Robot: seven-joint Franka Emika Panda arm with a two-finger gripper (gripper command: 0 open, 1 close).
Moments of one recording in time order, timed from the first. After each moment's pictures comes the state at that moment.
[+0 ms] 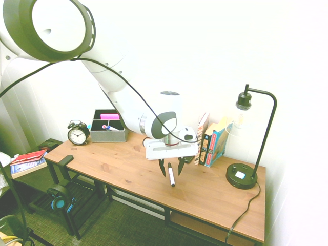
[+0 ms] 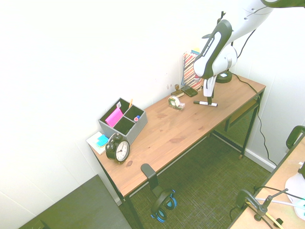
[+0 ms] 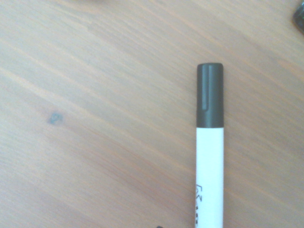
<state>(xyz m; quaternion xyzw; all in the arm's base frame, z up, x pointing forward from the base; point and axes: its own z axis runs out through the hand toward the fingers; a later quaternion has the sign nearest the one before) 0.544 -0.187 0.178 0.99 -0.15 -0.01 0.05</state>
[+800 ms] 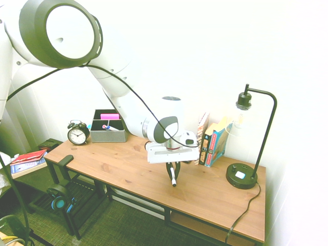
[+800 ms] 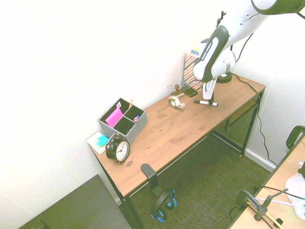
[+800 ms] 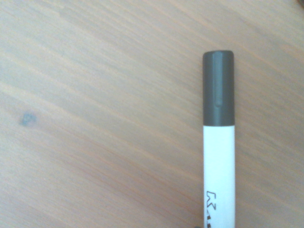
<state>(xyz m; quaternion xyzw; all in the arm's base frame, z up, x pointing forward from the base) 0.545 -0.193 0.167 0.98 -0.17 -0.01 0.05</state>
